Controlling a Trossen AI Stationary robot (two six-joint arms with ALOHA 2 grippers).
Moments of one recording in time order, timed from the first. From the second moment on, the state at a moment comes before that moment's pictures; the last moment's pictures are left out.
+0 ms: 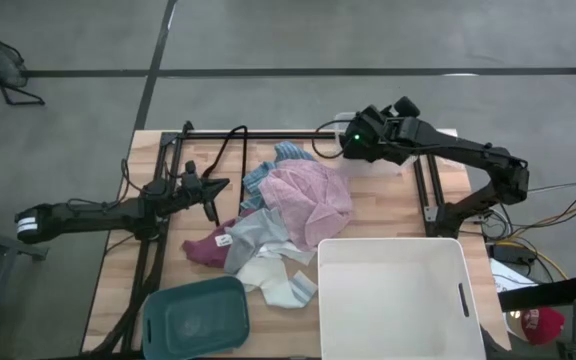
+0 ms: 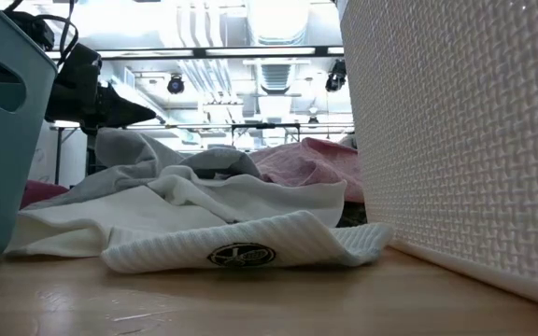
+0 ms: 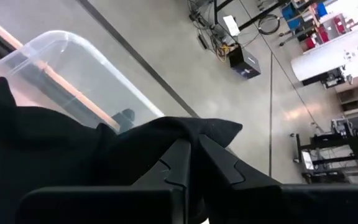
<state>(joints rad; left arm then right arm) 0.29 0.50 0.01 0.52 -0.17 0.00 -0.39 1.44 1.37 -1.07 0.99 0.19</state>
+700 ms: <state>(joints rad) 0.29 0.50 0.01 0.52 -0.17 0.00 -0.31 1.45 1.41 -0.77 0.37 0.11</state>
